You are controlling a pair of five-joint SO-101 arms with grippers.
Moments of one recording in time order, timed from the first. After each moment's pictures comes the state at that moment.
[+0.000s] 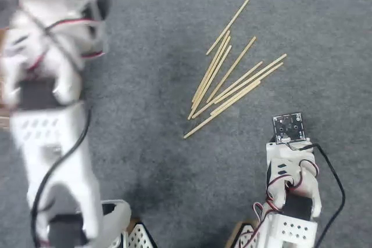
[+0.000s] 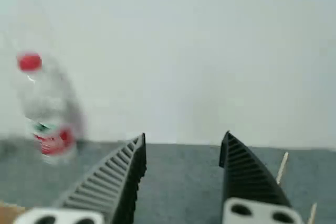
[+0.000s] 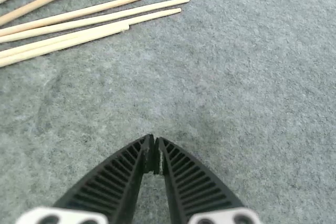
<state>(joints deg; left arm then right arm) -9.1 -22.1 -4.2 51.2 11.0 9.4 -102.9 95.4 51.9 22.5</state>
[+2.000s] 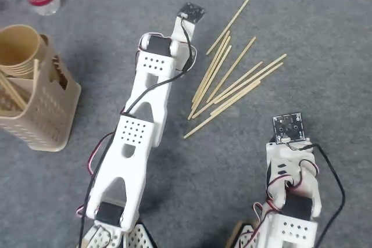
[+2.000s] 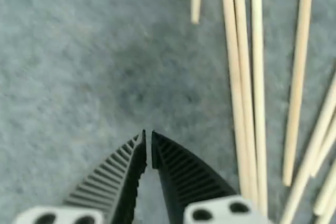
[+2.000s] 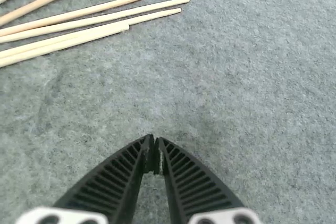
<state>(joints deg) 9.1 79.4 -93.5 93.6 -8.0 9.3 -102.9 95.4 51.9 22.5</state>
